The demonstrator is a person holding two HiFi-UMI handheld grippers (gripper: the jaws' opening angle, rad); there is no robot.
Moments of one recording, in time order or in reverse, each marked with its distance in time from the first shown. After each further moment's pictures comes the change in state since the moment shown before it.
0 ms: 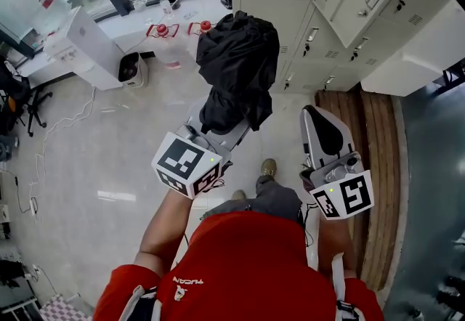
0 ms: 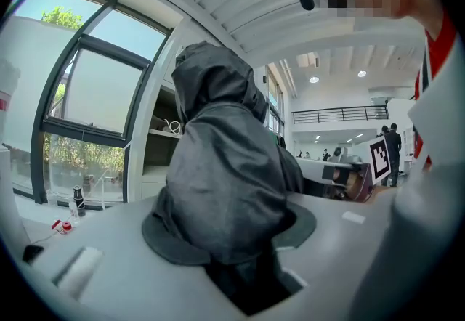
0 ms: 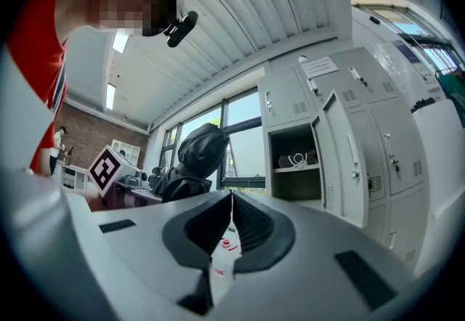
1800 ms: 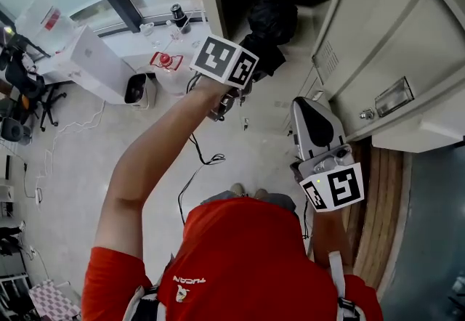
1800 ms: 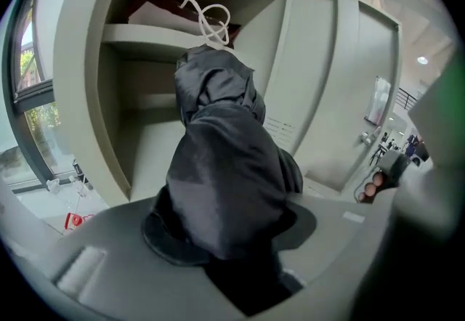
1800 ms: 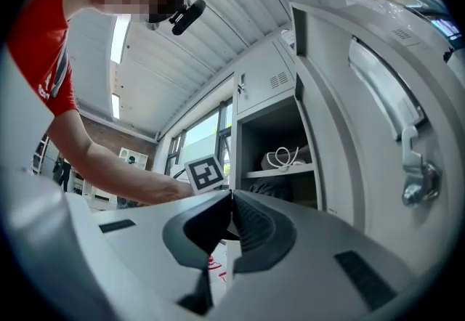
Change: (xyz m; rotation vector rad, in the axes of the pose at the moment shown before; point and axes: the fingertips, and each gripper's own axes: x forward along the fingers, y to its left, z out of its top) left arm 0.326 0.232 -0.013 -0.167 0.618 0.096; right arm 0.188 -0.214 -0.029 0.016 -0.072 0.126
